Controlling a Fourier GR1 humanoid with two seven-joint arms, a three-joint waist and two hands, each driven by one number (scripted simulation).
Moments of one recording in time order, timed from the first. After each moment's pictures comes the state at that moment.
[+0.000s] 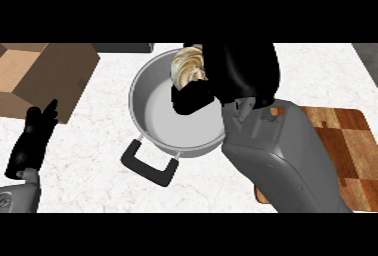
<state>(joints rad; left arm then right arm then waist) -0.13 0.27 0.18 -1.44 -0.22 0.02 0.38 -0.98 0.00 0.26 -1.61 0.89 0.33 0.96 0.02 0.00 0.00</state>
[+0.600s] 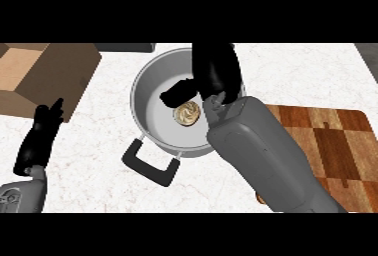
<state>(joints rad) -0.15 0.25 0.17 -1.41 -0.24 0.03 0.37 -0.94 0.00 0.33 -1.34 0.66 -0.14 0.92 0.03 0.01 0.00</state>
